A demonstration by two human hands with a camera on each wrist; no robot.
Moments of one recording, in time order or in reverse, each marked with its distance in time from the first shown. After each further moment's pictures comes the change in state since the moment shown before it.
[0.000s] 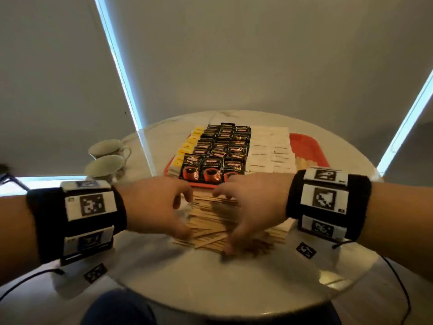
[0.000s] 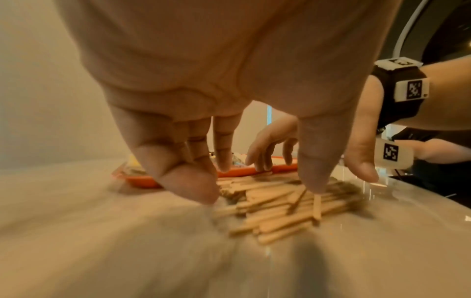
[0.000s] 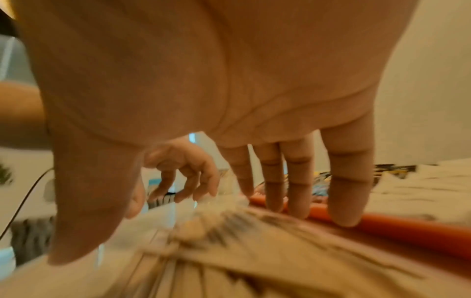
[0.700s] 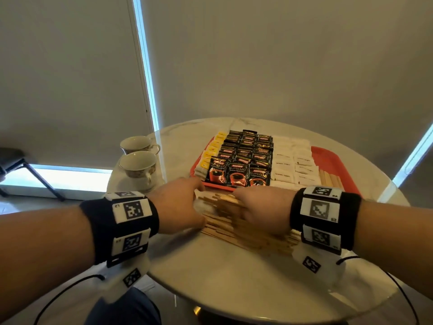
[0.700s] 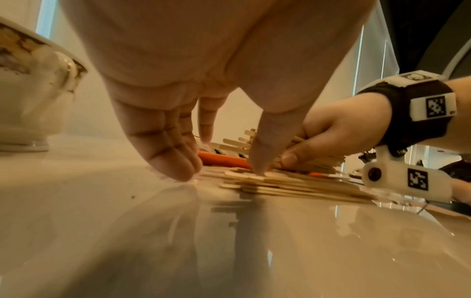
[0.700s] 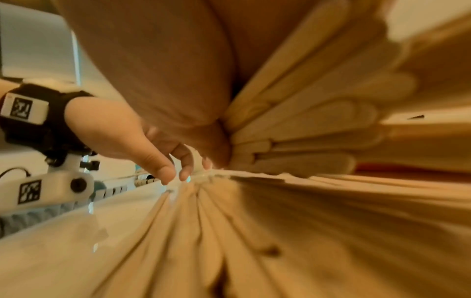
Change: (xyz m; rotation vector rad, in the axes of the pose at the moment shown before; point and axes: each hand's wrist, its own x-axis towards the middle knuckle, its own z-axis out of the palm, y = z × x) left_hand 0.003 -0.042 0.030 -0.307 0.189 -0.075; right_hand 0.043 -0.030 0.014 0.073 0.081 0.078
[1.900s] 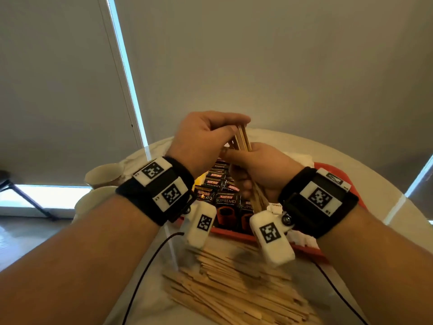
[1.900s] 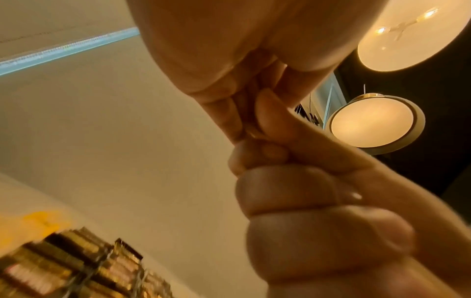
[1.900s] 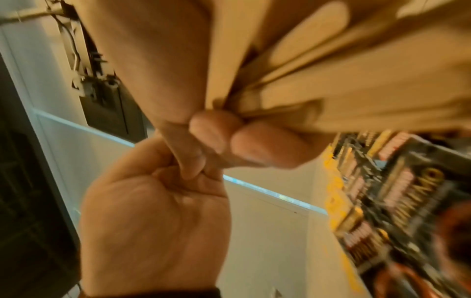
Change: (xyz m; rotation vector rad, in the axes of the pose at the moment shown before) left_hand 0.131 0.077 -0.066 -0.836 0.526 0.460; right_hand 0.068 0.065 -0.072 1.443 0.260 -0.106
